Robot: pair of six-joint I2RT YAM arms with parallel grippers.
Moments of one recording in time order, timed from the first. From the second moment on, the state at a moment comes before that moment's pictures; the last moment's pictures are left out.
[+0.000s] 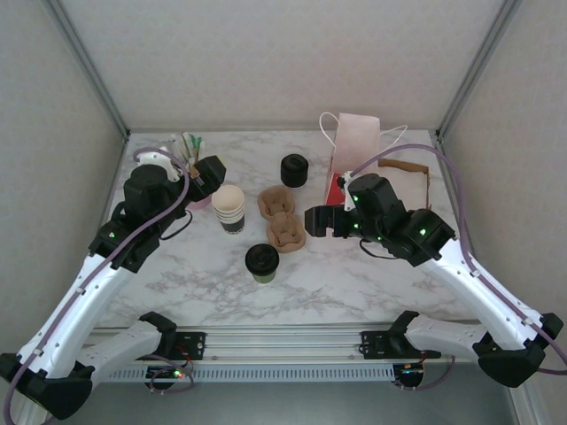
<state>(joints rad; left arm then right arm) -0.42 0.94 1.11 -0.46 -0.11 -0.74 0.81 1.08 1.29 -0.94 0.03 0.55</state>
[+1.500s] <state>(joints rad) -0.42 1.00 1.03 -0.40 -0.02 -0.63 0.59 1.76 2.23 -1.38 0.29 0.42</state>
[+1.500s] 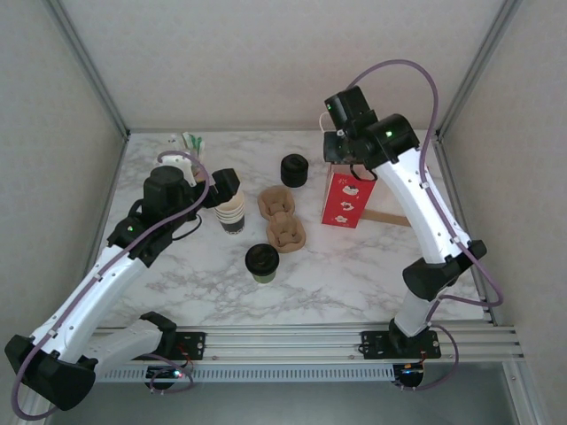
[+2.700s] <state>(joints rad) -0.42 1.08 1.04 -0.40 -0.03 -0.63 0.55 1.88 2.12 -1.36 0.18 0.34</state>
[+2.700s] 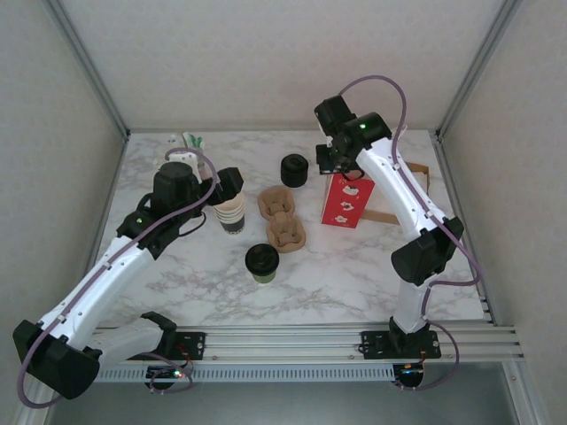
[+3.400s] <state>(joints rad) -0.42 1.10 1.04 -0.39 -0.03 -0.63 0.63 1.68 1.89 -1.29 0.17 0.10</state>
